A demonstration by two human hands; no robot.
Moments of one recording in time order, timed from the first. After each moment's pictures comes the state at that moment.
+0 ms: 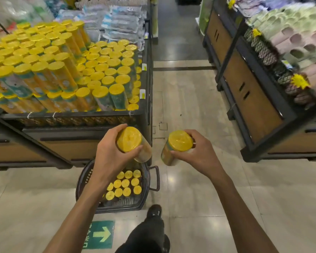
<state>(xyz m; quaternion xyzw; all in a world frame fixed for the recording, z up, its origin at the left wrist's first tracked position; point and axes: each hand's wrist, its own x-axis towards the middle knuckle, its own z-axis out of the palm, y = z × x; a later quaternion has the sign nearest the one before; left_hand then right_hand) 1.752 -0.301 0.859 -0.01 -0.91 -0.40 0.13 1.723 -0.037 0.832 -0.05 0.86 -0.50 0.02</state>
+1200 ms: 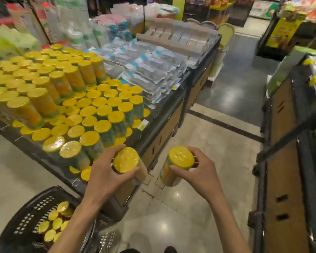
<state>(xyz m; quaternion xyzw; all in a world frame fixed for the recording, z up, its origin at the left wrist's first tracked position) 1.368 -0.114 0.864 0.20 -0.87 -0.37 0.25 1.214 0.111 0.868 -0.26 0.81 -0.51 0.10</state>
